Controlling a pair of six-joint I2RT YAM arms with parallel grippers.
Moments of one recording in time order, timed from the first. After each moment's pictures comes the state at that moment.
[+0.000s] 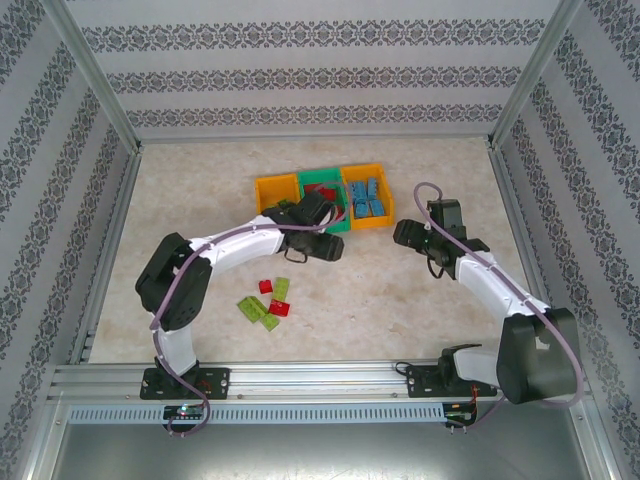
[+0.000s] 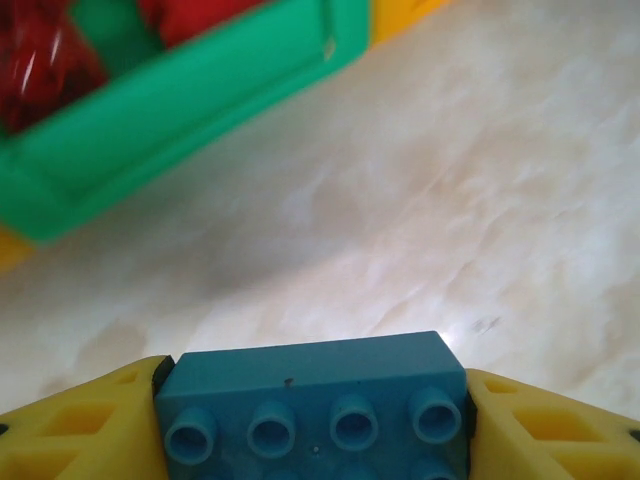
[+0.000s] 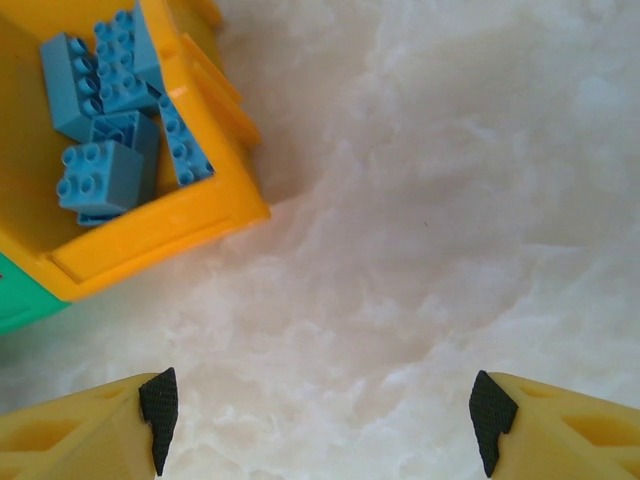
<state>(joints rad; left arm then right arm) -0.70 1.86 1.37 -0.53 0.11 -0.40 0.13 1.25 0.69 -0.30 -0.06 0.47</state>
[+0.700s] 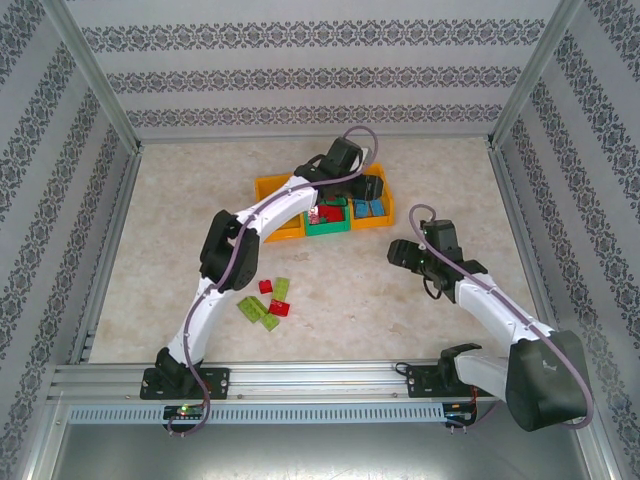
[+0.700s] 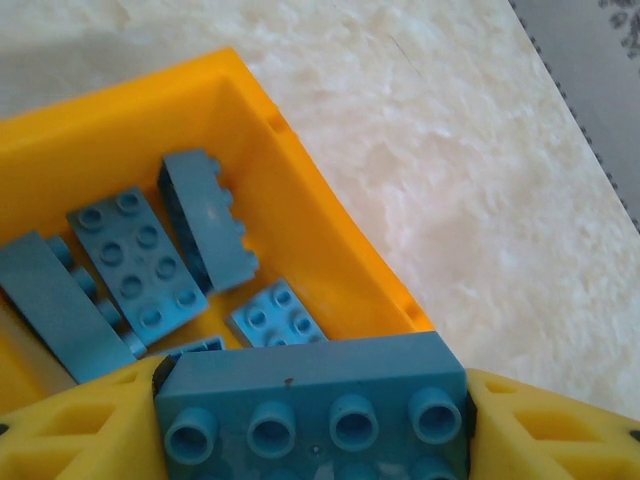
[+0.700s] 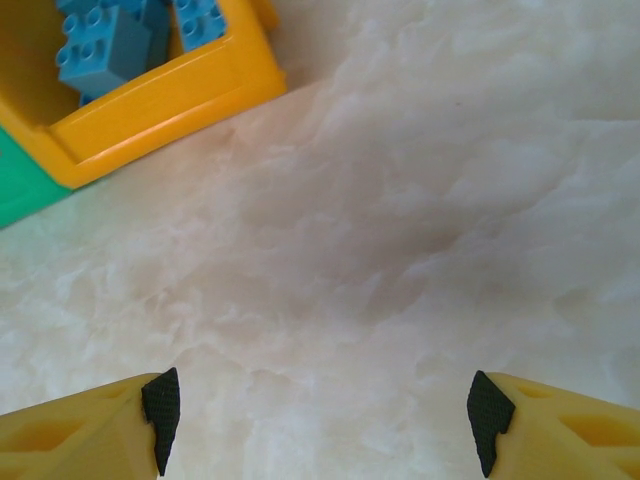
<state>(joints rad) -0.62 2.41 2.19 -0.50 0.21 -0.42 0.22 1.13 0.54 -0.27 -0.08 0.49</state>
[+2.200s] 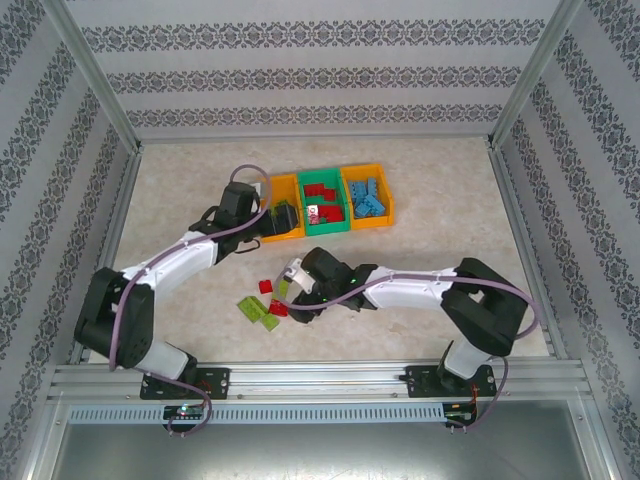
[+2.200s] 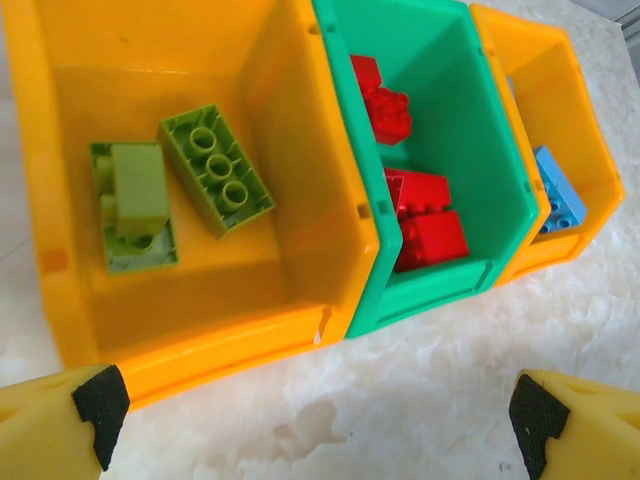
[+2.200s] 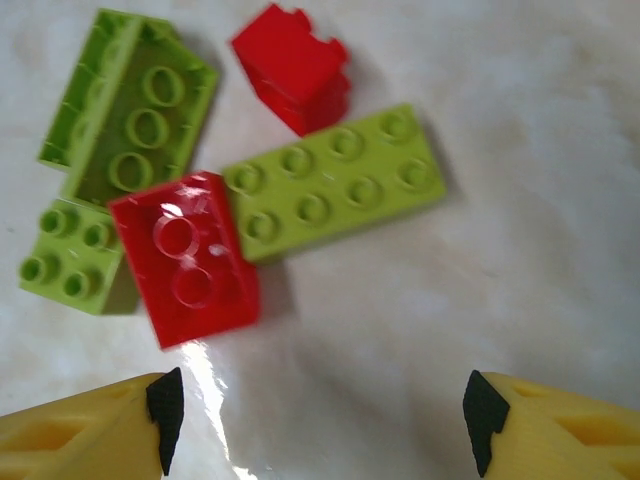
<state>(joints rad) -0.37 1.47 0.92 -0.15 0.16 -0.56 1.00 1.66 0.86 -0.14 -0.16 0.04</state>
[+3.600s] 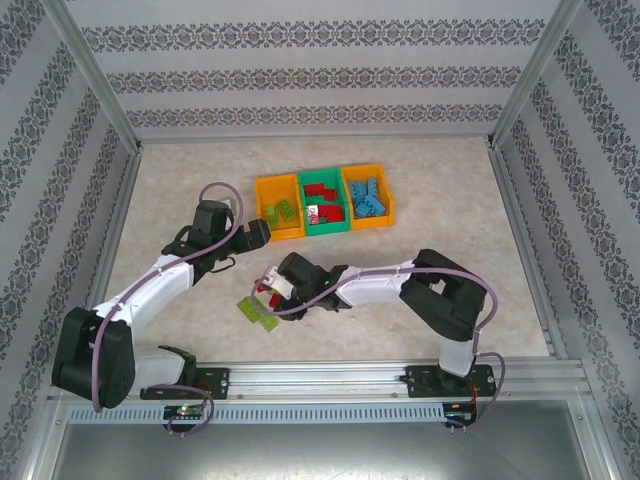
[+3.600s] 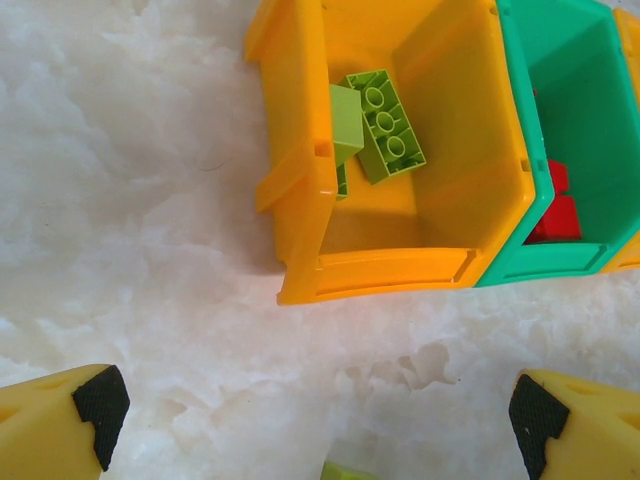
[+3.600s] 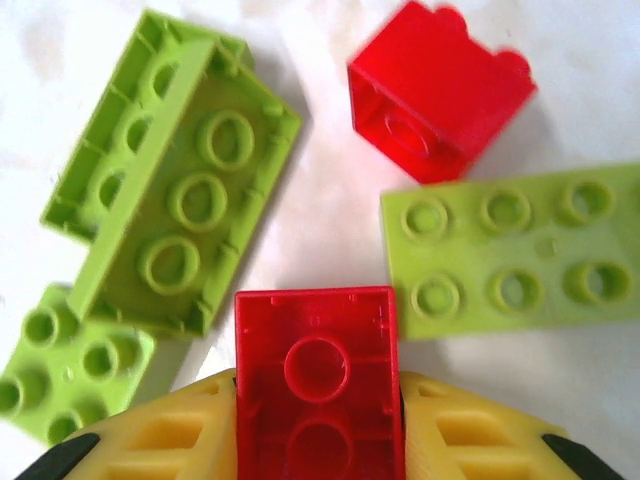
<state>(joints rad) -0.27 1.26 0.75 -0.25 0.10 -0.56 1.03 1.84 0.97 -0.10 -0.18 0.00</state>
